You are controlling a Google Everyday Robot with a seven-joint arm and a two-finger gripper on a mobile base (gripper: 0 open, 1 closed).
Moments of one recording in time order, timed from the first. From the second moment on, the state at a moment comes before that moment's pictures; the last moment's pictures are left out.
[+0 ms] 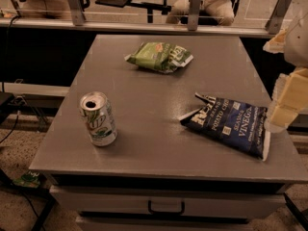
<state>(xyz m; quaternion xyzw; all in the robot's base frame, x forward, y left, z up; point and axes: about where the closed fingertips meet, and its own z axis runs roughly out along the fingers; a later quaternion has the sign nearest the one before) 0.438 -0.217 0.976 -0.60 0.78 -0.03 0.16</state>
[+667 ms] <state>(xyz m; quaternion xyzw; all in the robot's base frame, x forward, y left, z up) 0.443 -0.219 0.963 -0.59 0.79 -0.03 0.16</state>
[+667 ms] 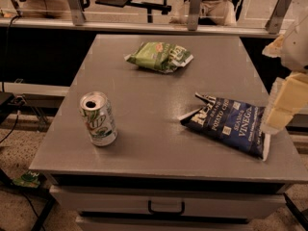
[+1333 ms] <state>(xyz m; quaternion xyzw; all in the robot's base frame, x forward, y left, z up) 0.455 -0.221 0.923 -0.58 0.80 -0.02 0.17</state>
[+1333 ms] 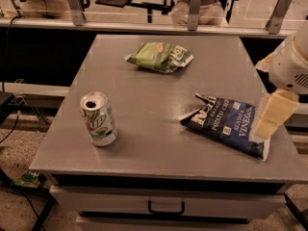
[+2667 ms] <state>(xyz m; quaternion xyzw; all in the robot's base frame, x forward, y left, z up) 0.474 -0.219 0.853 -0.59 0.80 -0.01 0.13</state>
